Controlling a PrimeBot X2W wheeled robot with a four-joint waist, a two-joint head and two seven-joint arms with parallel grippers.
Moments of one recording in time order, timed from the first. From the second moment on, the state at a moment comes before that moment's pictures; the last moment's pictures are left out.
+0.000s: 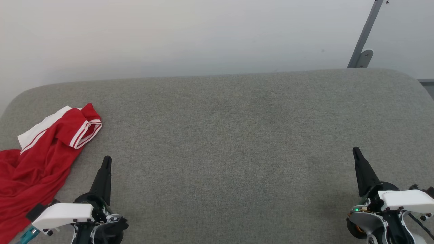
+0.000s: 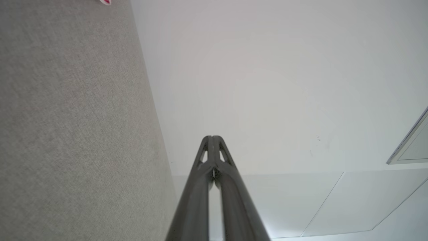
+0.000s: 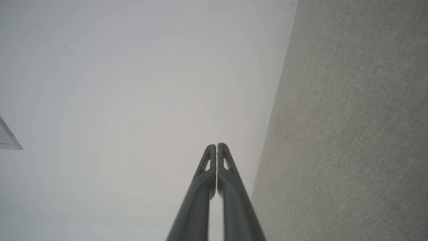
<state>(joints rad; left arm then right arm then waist) -0.10 0.05 0.11 0.25 -1.61 -0.13 0.12 -0.11 -0.05 -0.11 0.25 1.61 0.13 0.11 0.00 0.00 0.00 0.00</state>
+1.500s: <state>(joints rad) -0.06 0.04 0.10 0.28 -1.60 -0.12 0.10 -0.06 -0.05 -0.10 0.28 1.58 0.13 0.09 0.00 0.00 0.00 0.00</state>
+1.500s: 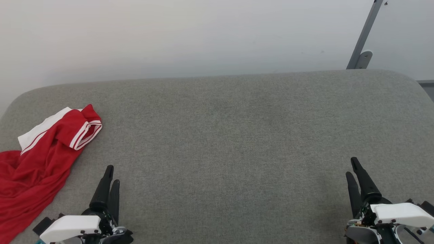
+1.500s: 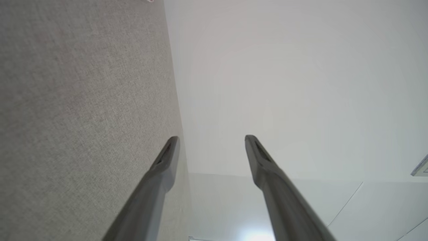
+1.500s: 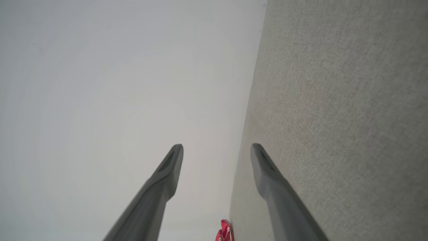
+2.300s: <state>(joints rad) -0.03 0.11 0.03 0.20 -1.20 -0.05 -0.01 -0.05 -0.09 -0.06 0.25 1.12 0.13 0.05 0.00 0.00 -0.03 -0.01</state>
